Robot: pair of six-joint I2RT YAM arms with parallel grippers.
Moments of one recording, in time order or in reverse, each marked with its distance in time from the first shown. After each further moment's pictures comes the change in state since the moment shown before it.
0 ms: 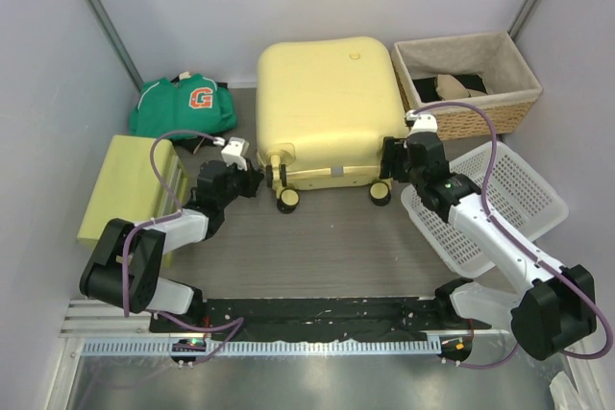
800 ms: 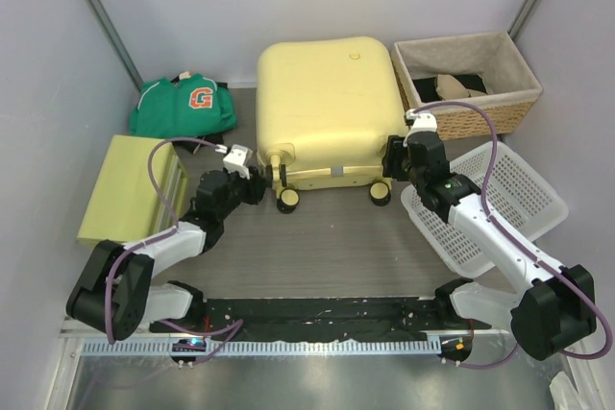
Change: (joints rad) left arm -0.077 -0.131 -0.074 -0.009 -0.054 0.047; right arm -0.002 0.003 -0.006 0.037 -0.036 0.004
